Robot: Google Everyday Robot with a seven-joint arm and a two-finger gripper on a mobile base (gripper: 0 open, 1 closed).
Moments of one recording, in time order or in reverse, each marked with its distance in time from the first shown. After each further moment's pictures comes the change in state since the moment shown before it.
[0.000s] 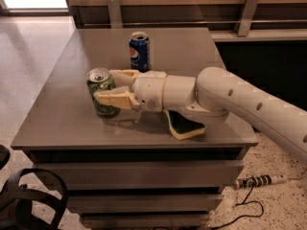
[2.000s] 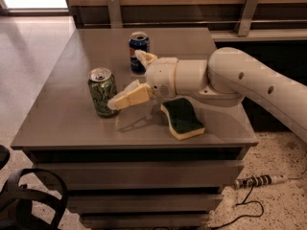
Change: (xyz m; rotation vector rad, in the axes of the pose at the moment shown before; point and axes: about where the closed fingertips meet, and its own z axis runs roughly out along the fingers) arm -0.002 -0.036 -0.024 0.034 0.114 -0.022
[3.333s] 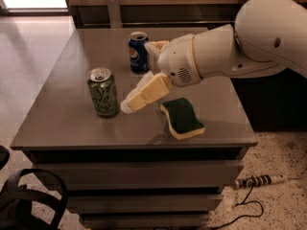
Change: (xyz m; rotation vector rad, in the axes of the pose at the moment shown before) arm -0.037 0.036 -0.062 -0.054 0.267 -0.017
